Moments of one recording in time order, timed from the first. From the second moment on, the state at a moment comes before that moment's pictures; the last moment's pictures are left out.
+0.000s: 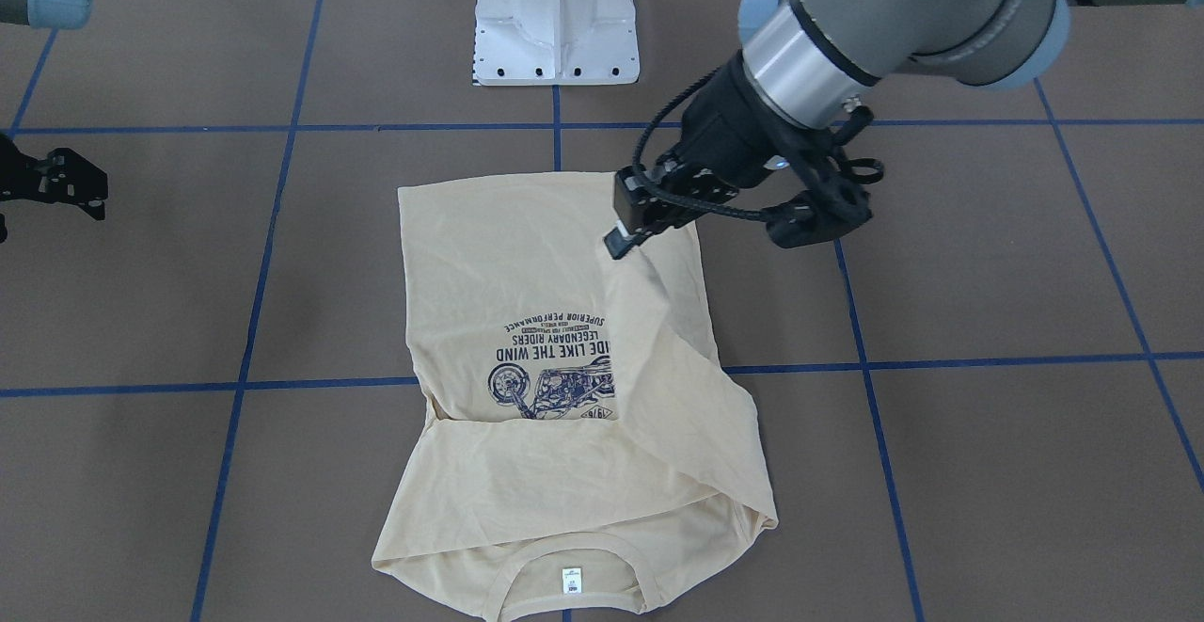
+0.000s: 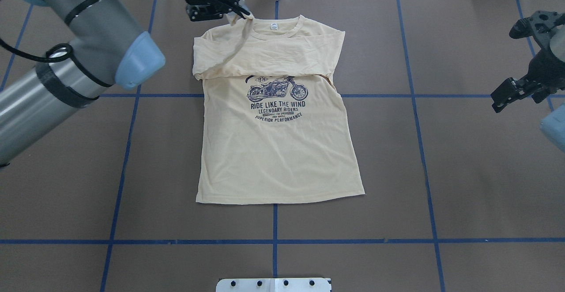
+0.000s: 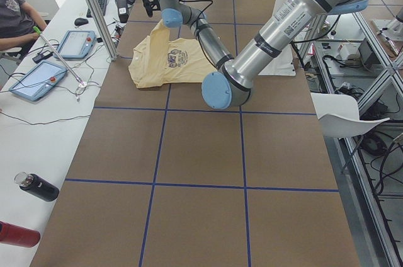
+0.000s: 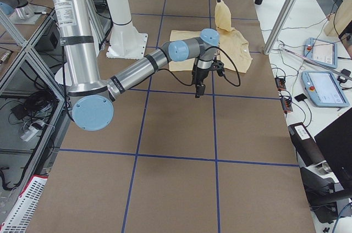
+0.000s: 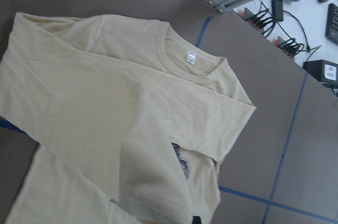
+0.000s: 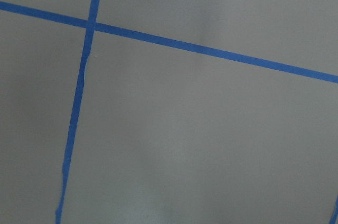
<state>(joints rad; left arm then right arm) -0.91 -2.44 -1.56 -2.03 -2.29 -1.78 1.11 -1.42 1.98 -1.90 2.21 0.31</state>
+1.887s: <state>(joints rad) -0.54 -2.58 -1.11 -2.46 -1.89 -1.74 1.11 -1.41 1.96 -1.89 2.22 0.32</state>
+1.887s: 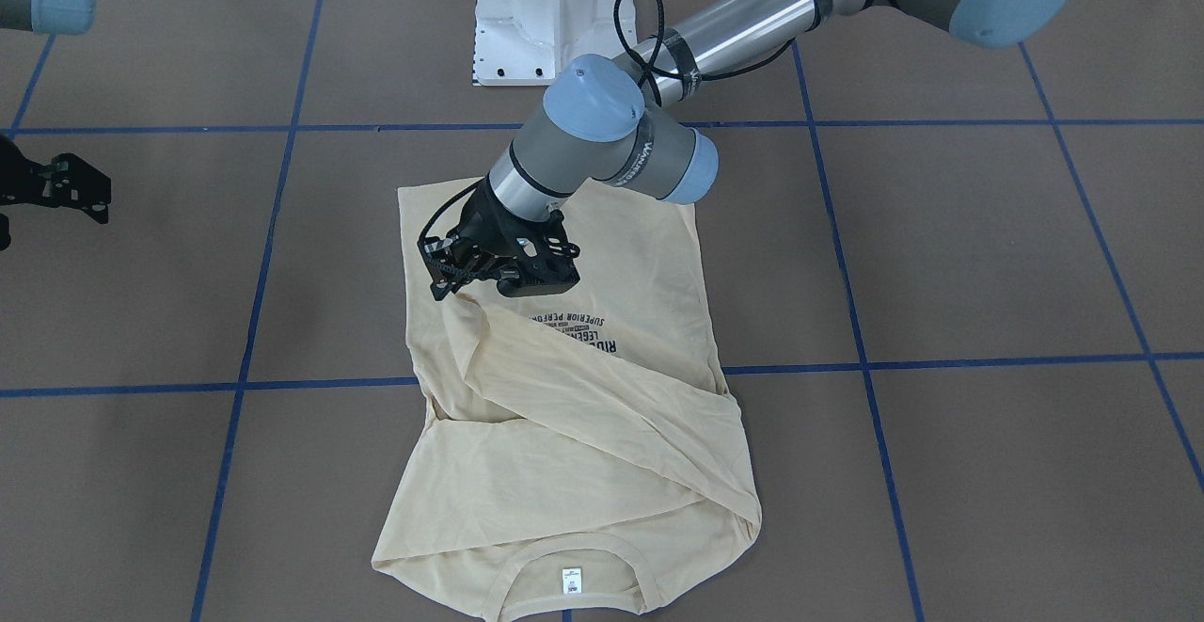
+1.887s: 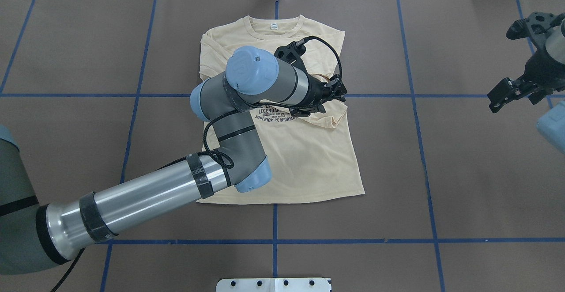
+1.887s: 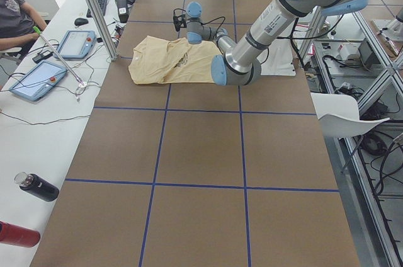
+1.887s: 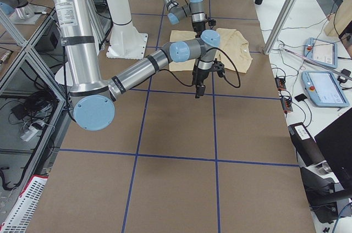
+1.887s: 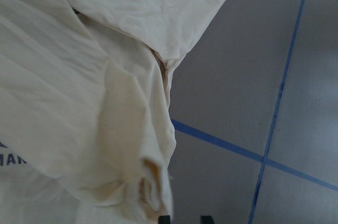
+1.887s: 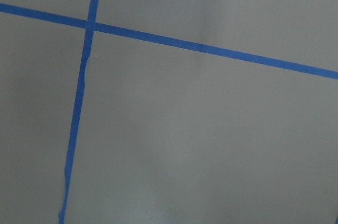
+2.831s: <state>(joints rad) -0.58 -2.22 -1.60 -2.24 -1.91 -1.68 0.90 -1.40 1.95 -1.48 2.22 0.75</state>
